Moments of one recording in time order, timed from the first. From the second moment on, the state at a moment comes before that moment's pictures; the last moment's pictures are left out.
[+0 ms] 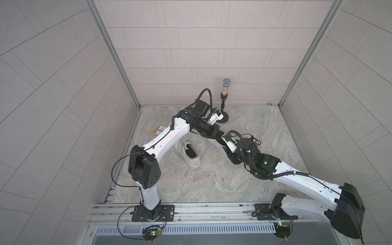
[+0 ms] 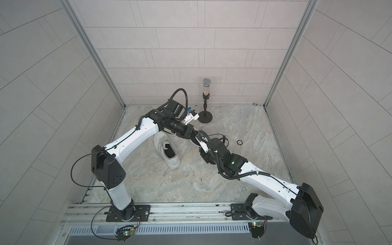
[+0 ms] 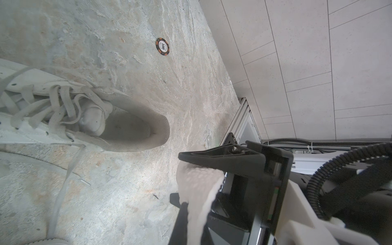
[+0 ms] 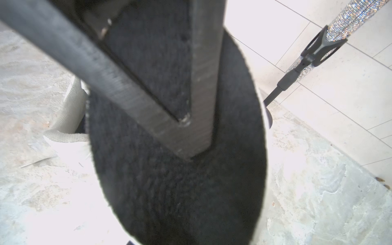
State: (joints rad) left arm -0.58 1.79 1.73 -0.93 0.76 -0.24; right arm 0.77 1.10 0.77 -0.20 0.23 -0.13
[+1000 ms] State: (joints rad) left arm -0.71 1.80 1.66 -0.80 0.09 -0.12; right arm 0.39 1.33 1.17 -1.03 -0.15 0.07
